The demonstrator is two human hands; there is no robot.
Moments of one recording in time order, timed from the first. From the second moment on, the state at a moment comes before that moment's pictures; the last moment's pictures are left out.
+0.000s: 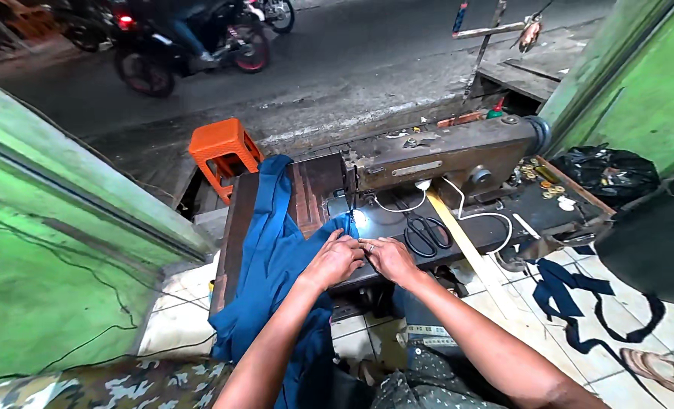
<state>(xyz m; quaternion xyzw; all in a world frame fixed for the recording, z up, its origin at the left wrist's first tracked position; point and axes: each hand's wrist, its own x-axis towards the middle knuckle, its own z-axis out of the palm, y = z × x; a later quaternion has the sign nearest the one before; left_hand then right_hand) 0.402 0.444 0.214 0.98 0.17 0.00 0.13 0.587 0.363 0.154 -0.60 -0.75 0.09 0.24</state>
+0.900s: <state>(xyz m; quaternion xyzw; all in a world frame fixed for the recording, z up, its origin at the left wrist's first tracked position) 0.398 0.461 0.174 0.95 0.29 0.05 0.04 0.585 0.374 0.162 -0.64 -0.74 0.11 0.19</state>
